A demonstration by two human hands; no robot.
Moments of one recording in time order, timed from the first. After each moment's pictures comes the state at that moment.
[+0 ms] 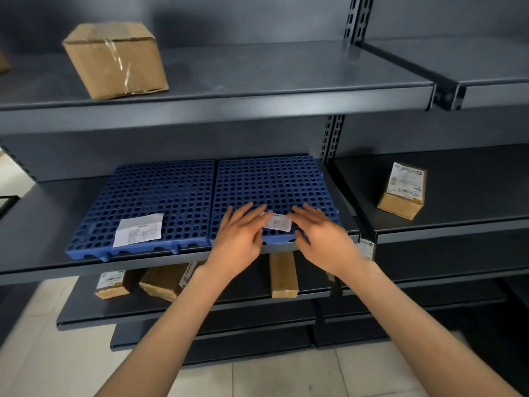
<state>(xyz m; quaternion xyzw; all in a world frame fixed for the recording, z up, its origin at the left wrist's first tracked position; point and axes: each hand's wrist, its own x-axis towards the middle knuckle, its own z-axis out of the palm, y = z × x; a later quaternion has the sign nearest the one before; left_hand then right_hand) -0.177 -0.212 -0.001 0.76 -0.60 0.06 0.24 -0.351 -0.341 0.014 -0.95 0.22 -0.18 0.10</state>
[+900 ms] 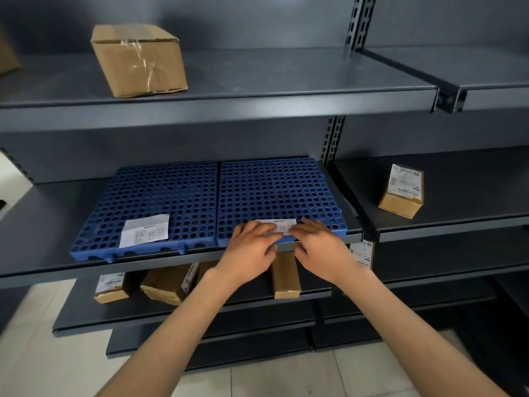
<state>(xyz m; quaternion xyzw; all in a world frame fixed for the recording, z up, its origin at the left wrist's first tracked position) -0.179 -0.207 -0.013 0.75 -0.65 0.01 0.13 -0.343 -0.319 -0.001 -0.96 0.23 -0.14 0.06</state>
